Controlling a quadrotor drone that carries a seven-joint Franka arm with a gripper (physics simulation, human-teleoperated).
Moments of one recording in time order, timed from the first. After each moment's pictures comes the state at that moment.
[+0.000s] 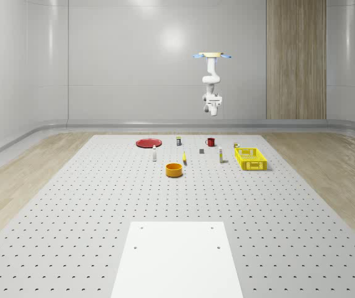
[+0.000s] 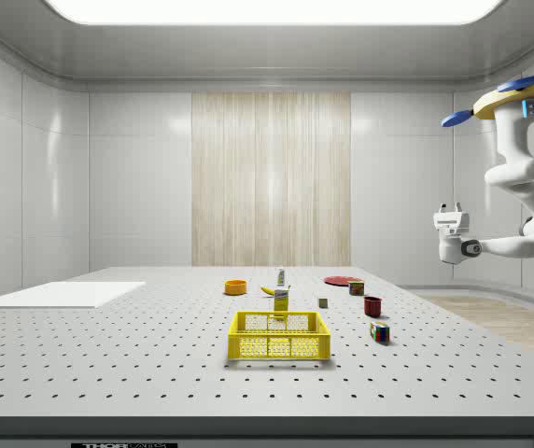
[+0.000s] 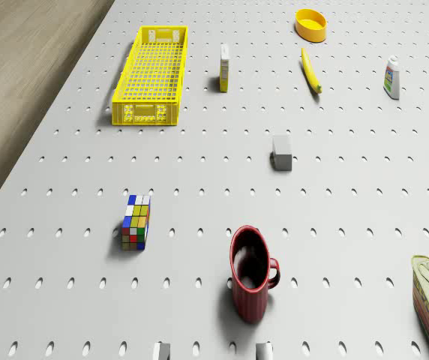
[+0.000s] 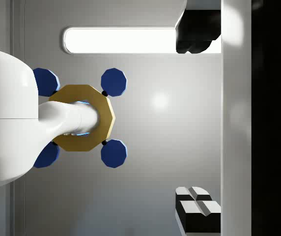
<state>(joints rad) 0.00 -0.79 0.00 -2.34 0.00 1.55 0.79</state>
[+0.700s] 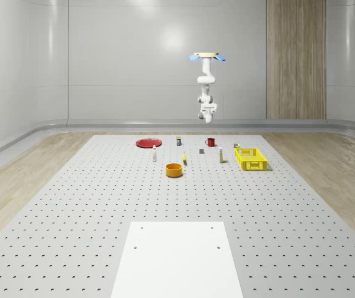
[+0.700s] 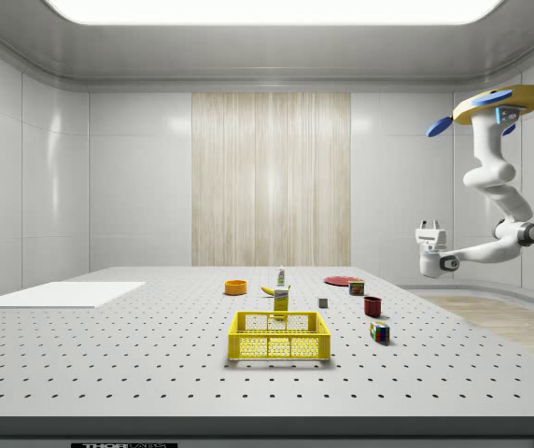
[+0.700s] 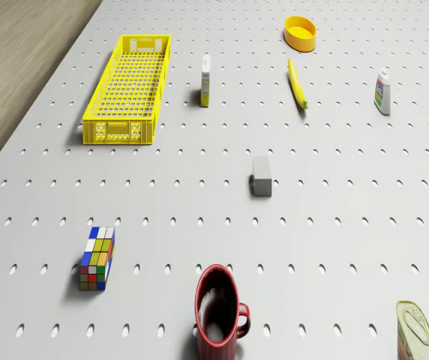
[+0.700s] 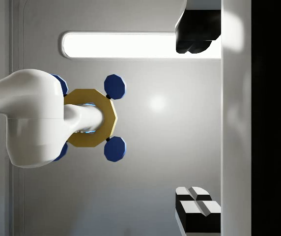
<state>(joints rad) -0.01 -0.72 0.00 -2.08 0.00 1.38 0.78</state>
